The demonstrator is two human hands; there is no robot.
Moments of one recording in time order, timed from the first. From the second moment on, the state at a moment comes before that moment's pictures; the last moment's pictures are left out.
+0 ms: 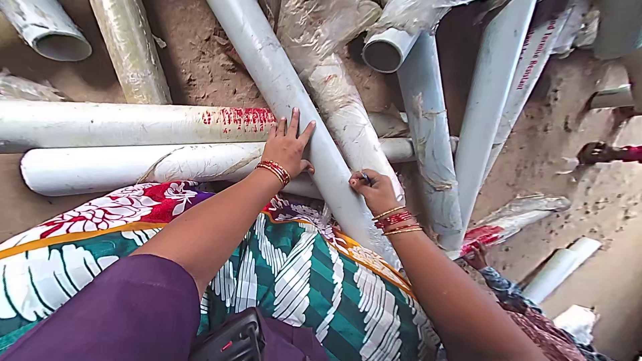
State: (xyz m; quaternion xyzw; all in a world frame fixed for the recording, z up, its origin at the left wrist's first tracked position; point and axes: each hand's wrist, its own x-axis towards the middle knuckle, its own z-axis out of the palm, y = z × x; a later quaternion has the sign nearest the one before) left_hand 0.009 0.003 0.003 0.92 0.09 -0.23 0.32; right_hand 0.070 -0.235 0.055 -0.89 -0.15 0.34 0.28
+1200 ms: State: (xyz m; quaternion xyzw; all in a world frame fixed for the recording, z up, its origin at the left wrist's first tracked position) left_hand 0.007 0.001 -0.006 0.92 0.09 -0.20 0.33; right_hand 0.052 -0.222 0.040 -0.90 -0.37 0.19 0.11
